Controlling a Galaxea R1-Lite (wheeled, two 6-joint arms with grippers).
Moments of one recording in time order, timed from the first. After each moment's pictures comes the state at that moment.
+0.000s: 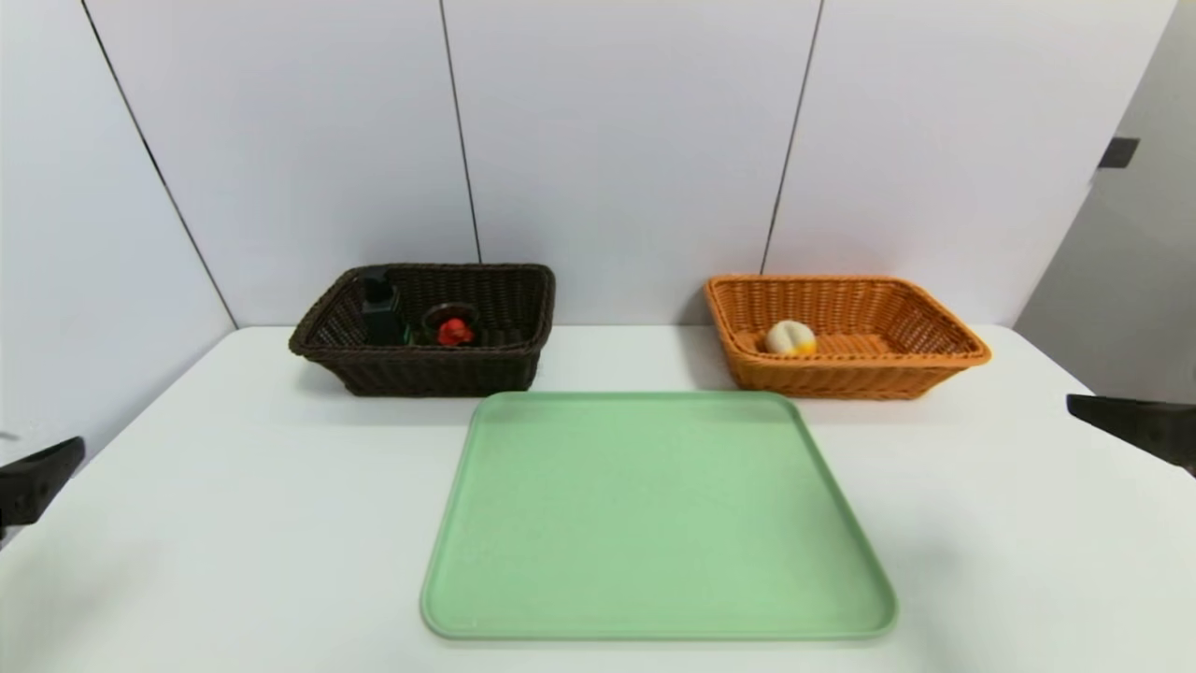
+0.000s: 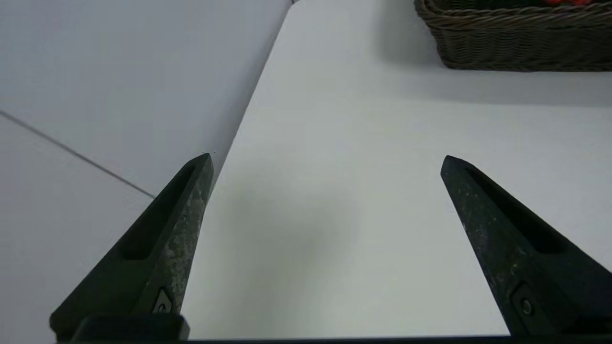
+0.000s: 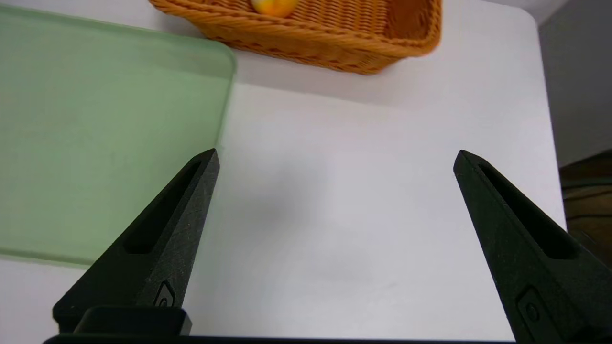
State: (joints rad) left arm -0.11 0.84 -0.65 0.09 0.46 0.07; right arm 0.13 1.04 -0.88 0.30 -0.10 -0.09
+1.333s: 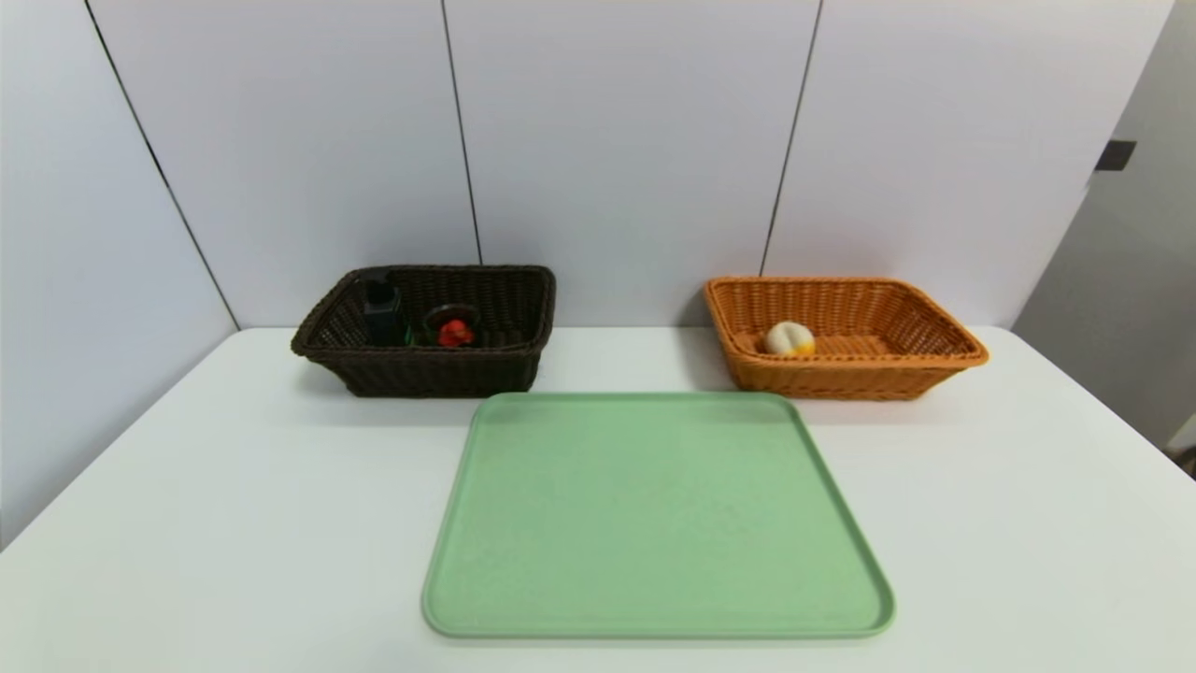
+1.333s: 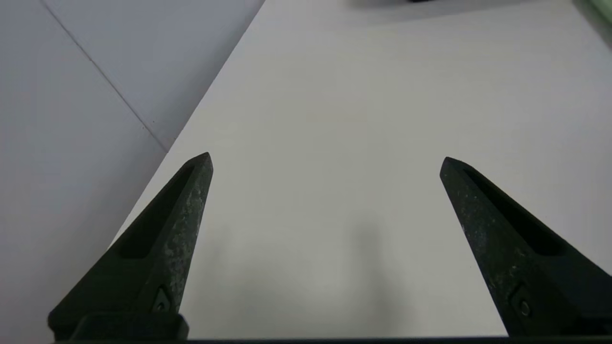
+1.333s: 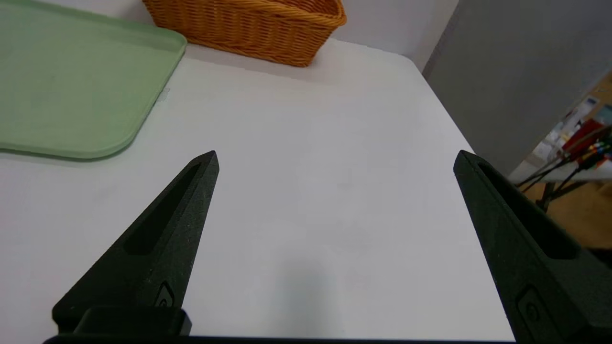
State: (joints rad) left arm 0.00 0.00 -0.10 0.12 0.21 0.20; right arm 0.00 0.02 -0.08 0.03 -0.05 -0.27
